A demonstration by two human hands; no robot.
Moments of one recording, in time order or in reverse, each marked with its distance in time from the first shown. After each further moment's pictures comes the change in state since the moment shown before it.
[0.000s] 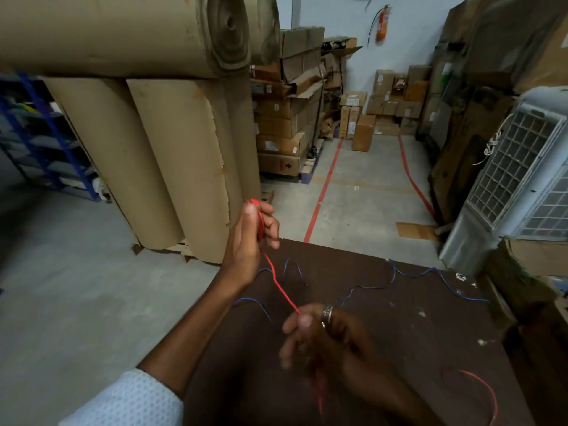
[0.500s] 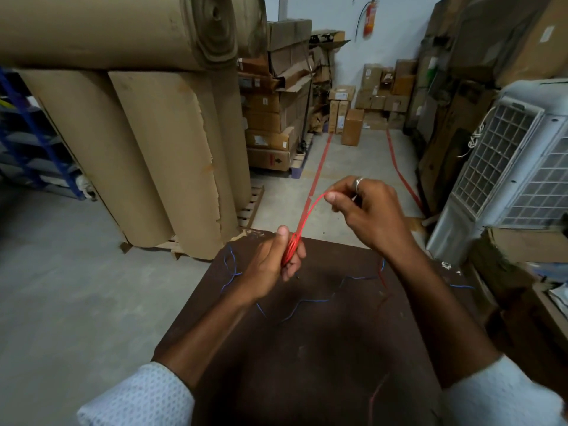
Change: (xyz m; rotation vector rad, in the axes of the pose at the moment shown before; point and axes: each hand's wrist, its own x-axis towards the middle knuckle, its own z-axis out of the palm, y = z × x) left_hand -0.026 -0.033 0.027 0.113 -0.355 -0.155; right_hand 0.090 -0.080 -0.095 -0.976 0.584 -0.299
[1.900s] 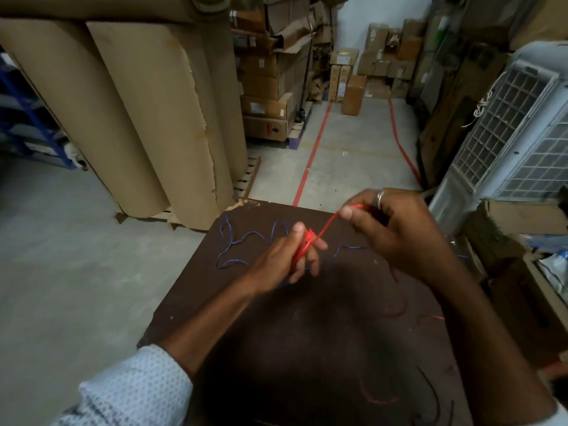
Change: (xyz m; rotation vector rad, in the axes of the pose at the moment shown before) left_hand -0.031 -0.009 0.028 -0.076 -0.237 -0.182; right_hand -0.072 -0.001 -0.030 0.019 -0.212 -0.114
